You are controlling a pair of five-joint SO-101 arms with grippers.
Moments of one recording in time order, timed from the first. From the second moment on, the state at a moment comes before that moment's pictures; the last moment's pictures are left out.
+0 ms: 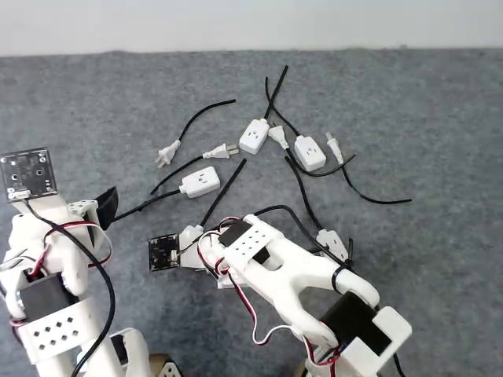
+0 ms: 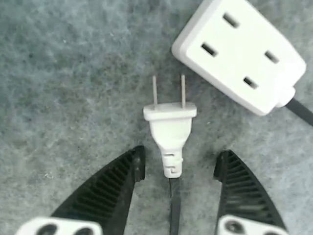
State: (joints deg) left arm -28.0 -61.4 51.9 62.3 -4.7; right arm -47.0 2.4 36.7 49.6 51.4
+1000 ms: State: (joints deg) left arm -28.0 -61.4 51.9 62.3 -4.7; right arm -47.0 2.4 36.7 49.6 51.4
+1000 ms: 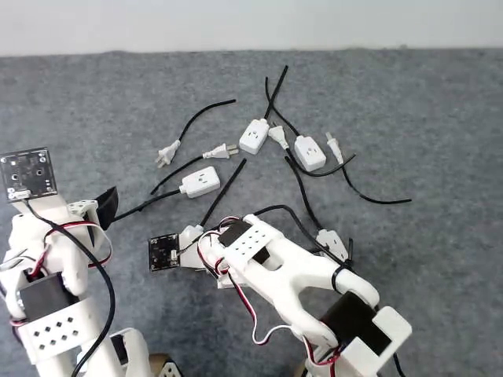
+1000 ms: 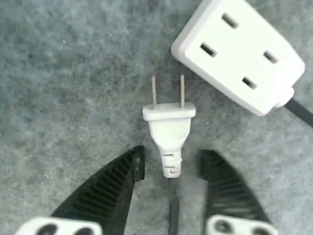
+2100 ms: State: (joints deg) left arm -28.0 -61.4 51.9 62.3 -4.7; right arm -47.0 4.7 34.3 49.8 51.6
